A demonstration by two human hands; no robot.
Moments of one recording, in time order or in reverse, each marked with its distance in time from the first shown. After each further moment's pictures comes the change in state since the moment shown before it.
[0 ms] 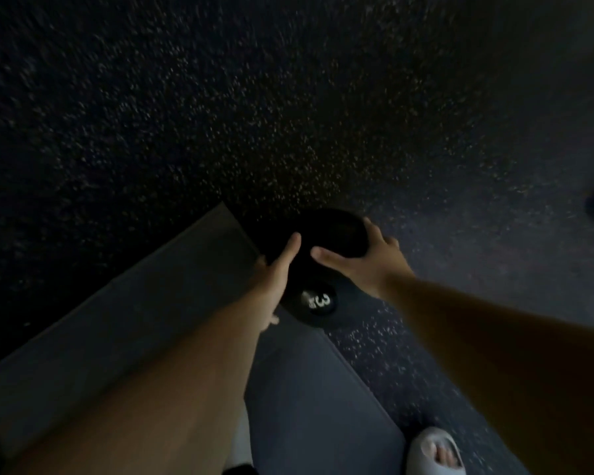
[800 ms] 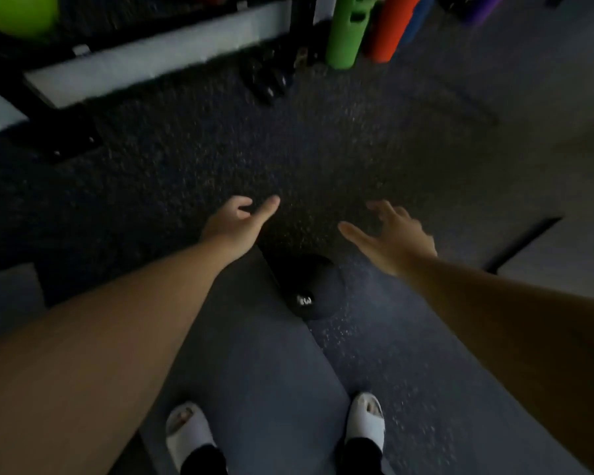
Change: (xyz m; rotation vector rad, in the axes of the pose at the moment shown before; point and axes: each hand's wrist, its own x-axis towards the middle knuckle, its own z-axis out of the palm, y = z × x) left_hand -0.363 0.144 -0.120 0.384 0.266 0.530; right_hand -0.308 -0.151 -0.219 -0.368 0.251 -0.347
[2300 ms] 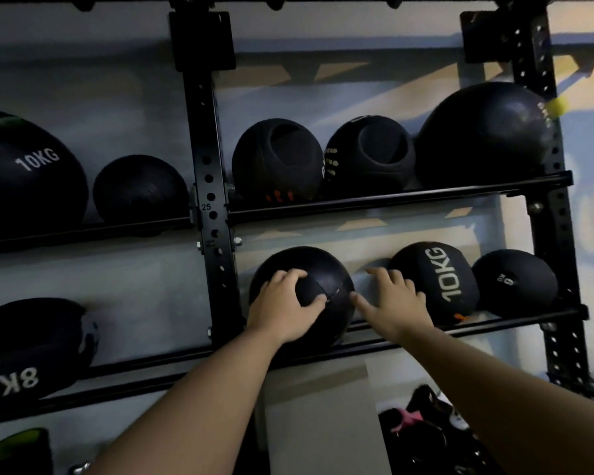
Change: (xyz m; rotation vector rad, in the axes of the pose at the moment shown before) left_hand -0.202 0.522 -0.833 0.472 1.131 0.734; right_hand -0.065 -0.824 -0.601 0.217 0.768 -0.890
